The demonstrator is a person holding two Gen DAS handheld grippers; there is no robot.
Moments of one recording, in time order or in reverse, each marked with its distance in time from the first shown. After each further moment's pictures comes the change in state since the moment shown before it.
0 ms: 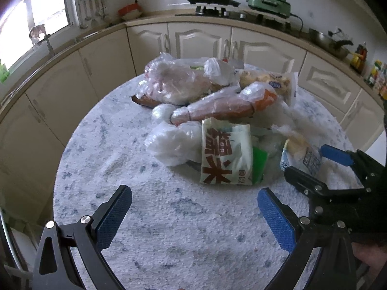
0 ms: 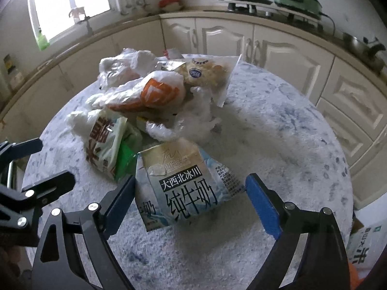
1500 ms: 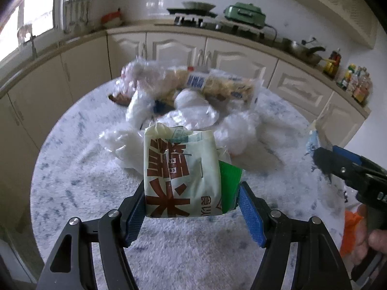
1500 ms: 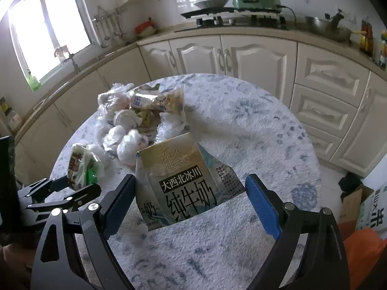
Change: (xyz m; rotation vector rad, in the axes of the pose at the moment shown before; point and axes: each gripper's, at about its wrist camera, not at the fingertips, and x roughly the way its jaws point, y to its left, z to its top) left arm -0.020 0.015 -0.040 0.014 -0.099 -0.169; right arm -0.076 -0.031 -0.026 0.201 -0.115 -0.008
